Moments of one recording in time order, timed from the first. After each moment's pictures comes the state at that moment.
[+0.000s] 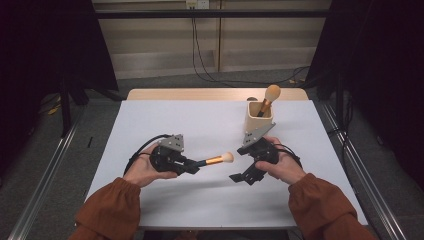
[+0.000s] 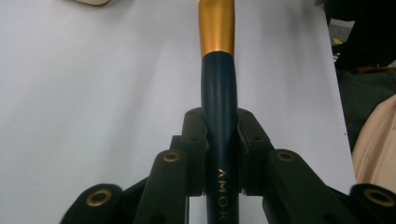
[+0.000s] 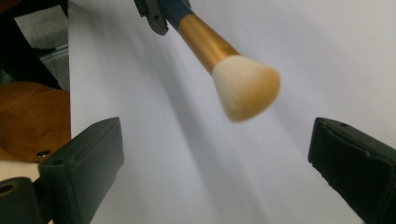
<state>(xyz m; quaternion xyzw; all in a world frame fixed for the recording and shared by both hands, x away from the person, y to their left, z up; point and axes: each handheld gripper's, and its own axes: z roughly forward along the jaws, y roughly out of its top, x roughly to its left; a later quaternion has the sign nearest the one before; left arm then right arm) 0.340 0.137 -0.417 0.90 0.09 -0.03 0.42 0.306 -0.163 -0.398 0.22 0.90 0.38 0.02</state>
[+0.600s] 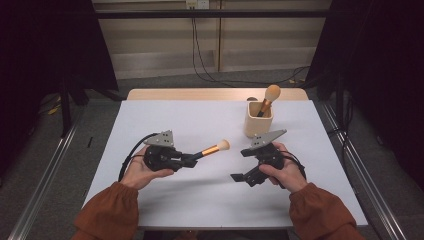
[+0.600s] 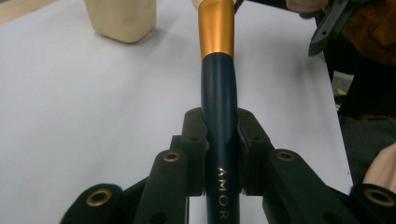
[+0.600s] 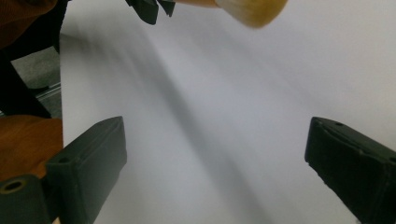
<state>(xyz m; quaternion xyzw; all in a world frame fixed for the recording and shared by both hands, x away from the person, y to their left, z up) 0.339 0.153 -0.417 0.86 0.13 -0.02 0.50 0.294 -0.175 -0.412 0.26 0.86 0.43 0.04</state>
